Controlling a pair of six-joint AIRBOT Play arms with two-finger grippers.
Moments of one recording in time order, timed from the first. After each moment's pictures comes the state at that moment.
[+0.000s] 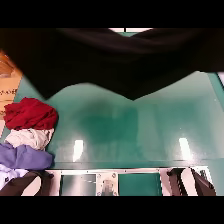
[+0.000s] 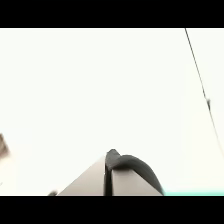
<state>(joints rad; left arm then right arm) 0.11 -0.90 2.17 0.91 -1.31 -1.38 -0.74 -0.66 1.58 -0.16 1.07 1.29</state>
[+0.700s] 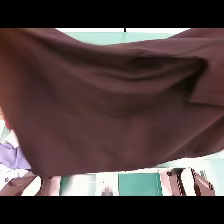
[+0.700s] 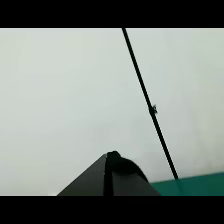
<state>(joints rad) 0.11 -0.93 1.74 1.03 -1.25 -1.40 -0.72 -0.64 1.36 -0.34 0.97 1.25</state>
